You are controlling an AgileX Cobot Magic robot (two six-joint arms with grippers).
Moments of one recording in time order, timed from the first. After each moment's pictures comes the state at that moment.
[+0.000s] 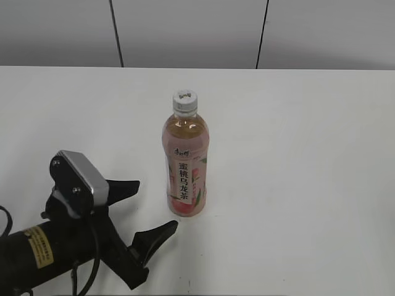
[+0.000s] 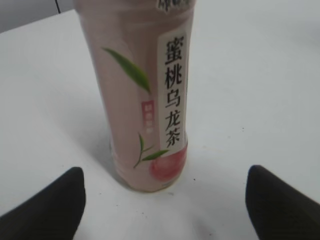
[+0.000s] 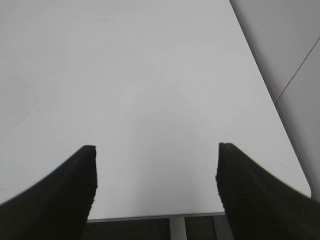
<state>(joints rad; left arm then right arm) -0.71 1.87 -0.23 0.16 -1.19 0.02 0.07 -0.01 -0.51 -0.10 1.10 -0.05</state>
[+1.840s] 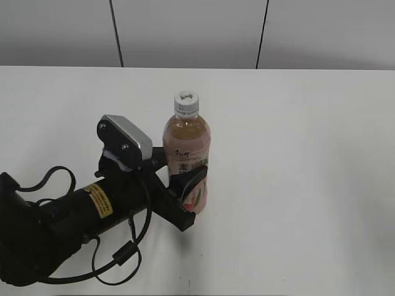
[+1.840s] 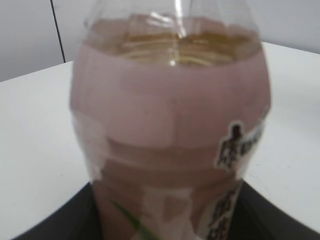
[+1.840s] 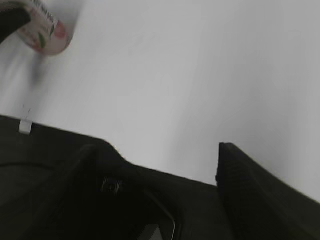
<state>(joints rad) -0.71 2.01 -0.52 0.16 -1.21 -0.02 0.07 0.57 -0.68 0.28 1.10 -0.30</state>
